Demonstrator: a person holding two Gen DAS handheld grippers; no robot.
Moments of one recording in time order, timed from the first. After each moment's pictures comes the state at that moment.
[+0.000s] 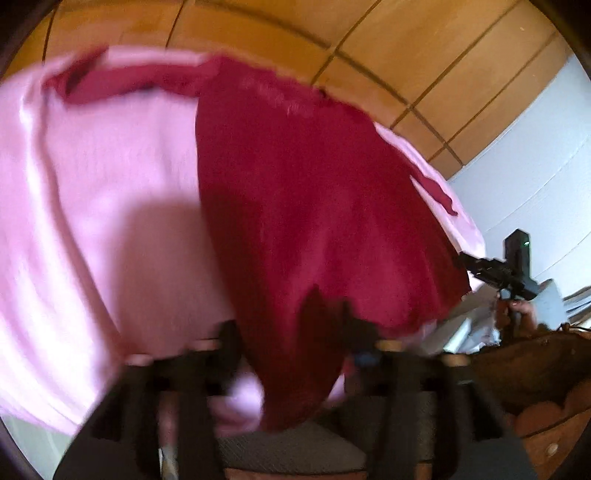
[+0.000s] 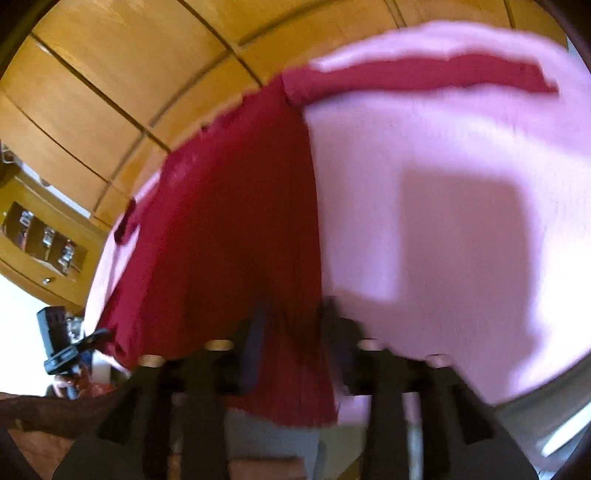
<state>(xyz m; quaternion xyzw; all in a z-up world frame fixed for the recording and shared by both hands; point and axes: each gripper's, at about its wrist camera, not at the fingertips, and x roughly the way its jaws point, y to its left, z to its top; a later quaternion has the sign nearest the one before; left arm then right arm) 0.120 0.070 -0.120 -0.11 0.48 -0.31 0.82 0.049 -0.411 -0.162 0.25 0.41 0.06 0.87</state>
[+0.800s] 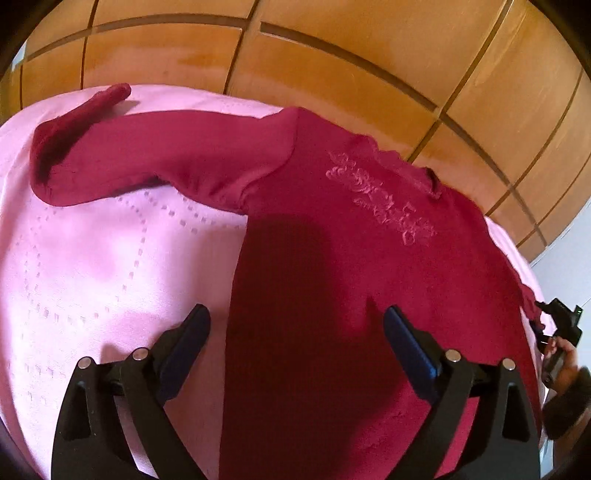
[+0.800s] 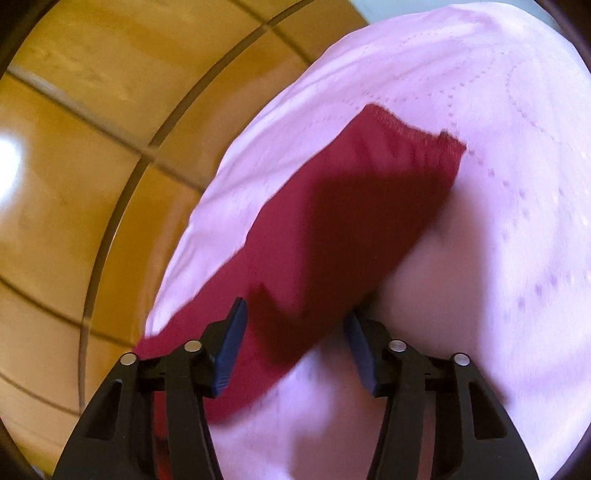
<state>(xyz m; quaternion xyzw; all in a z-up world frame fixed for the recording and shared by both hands) 0.290 0.033 -0.155 -0.13 0.43 -0.14 0.88 0.178 -0.613 -0.196 0.50 0.22 -0.26 0.80</state>
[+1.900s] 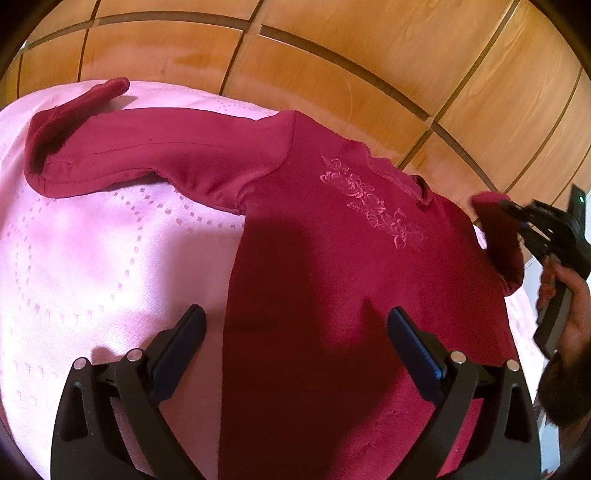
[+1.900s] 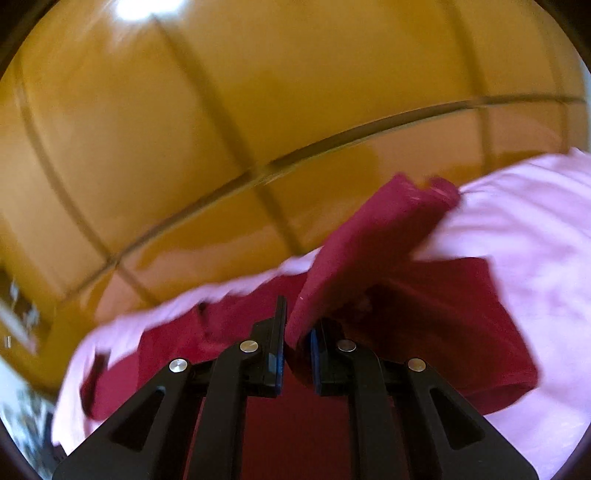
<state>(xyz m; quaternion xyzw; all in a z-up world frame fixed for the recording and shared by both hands) 0.283 0.041 -0.162 -0.16 0.42 -0.16 0.88 0.331 -0.352 -0.078 0.21 0.28 -0.01 0.94</state>
